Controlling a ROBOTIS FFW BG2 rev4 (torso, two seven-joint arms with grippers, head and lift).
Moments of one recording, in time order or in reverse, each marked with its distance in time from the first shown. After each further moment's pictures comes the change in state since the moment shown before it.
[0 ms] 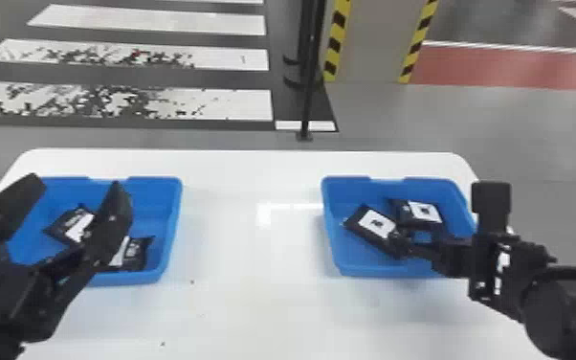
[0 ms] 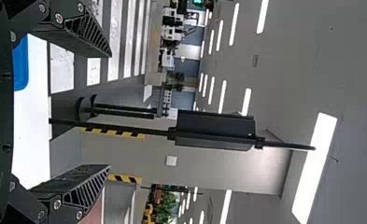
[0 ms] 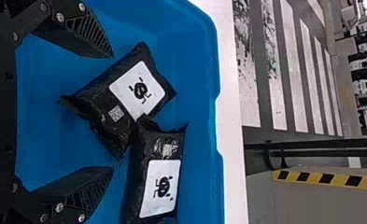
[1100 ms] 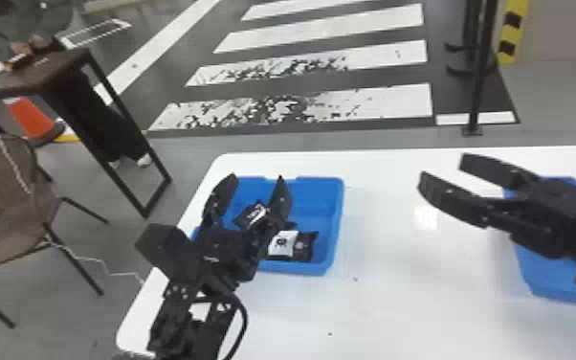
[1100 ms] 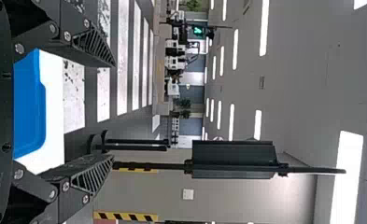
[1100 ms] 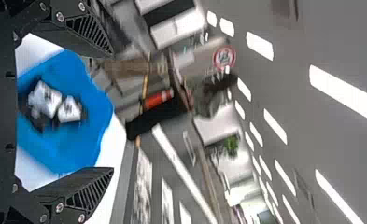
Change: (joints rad) left arm -0.201 -0.003 0.049 0.272 -0.069 -0.045 0.042; right arm -0.020 -0.066 0.341 -0.177 -0.398 -0.417 0.177
